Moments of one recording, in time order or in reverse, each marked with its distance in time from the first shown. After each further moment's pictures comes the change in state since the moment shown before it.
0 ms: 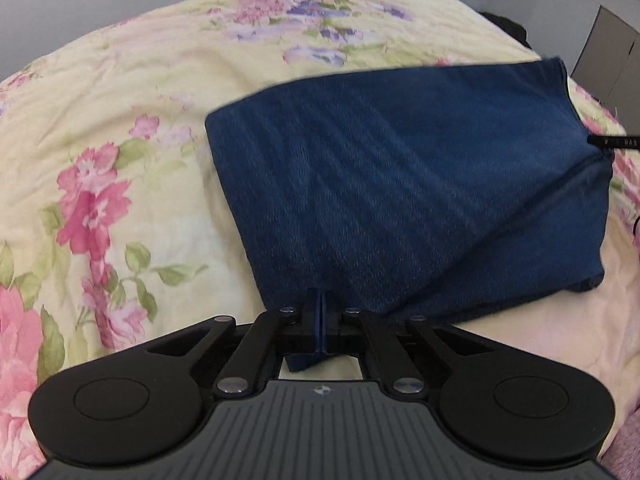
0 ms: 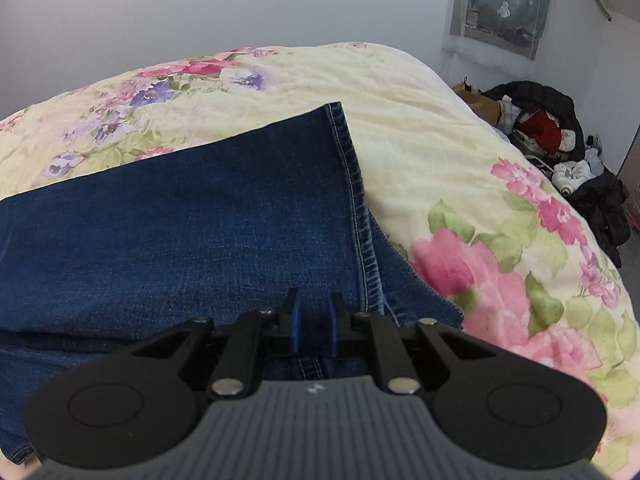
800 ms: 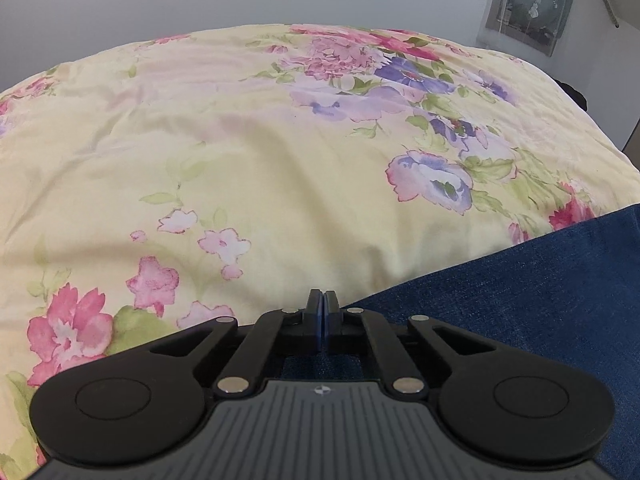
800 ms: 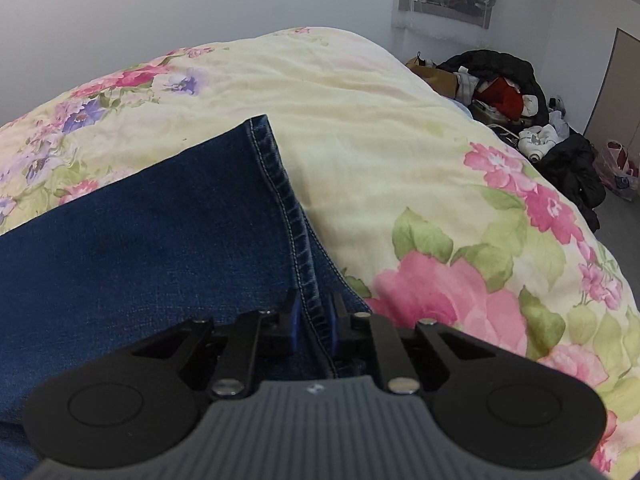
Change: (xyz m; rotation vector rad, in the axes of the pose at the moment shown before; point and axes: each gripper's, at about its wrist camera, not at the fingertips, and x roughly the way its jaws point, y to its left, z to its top) left arm 0.083 0.066 0.128 -0.180 -0.132 0.095; right arm 0.044 -0.017 0.033 0.114 0.036 -0.111
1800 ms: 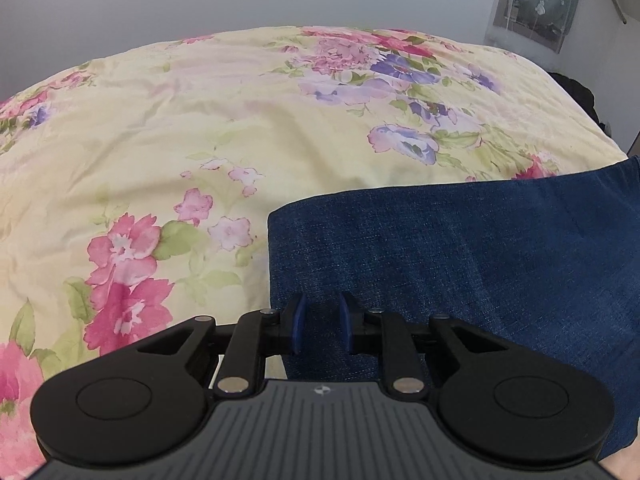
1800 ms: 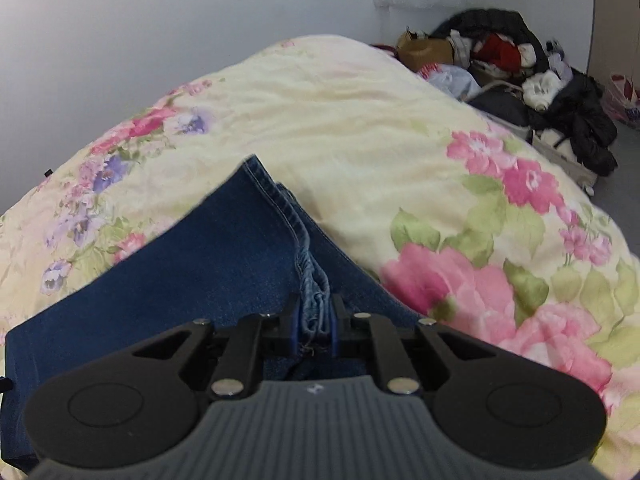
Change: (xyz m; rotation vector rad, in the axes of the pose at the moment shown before) left arm -0.072 -0.016 -0.043 -0.015 0.013 0.041; right arm -0.062 -0.018 0.024 0.175 0.007 0.128
